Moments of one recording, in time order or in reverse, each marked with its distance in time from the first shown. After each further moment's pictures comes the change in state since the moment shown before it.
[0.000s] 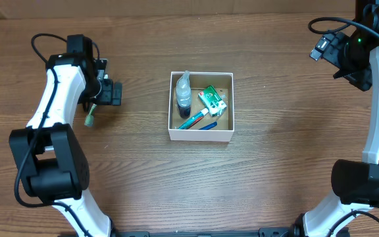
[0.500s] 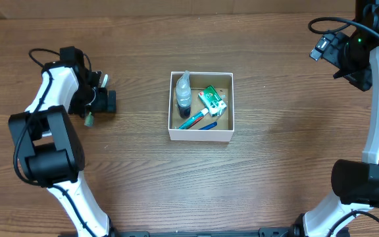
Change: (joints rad) left arm 0.076 0.154 -0.001 0.030 0.085 0.042; right arm 0.000 0.000 0.000 0.000 0.000 0.000
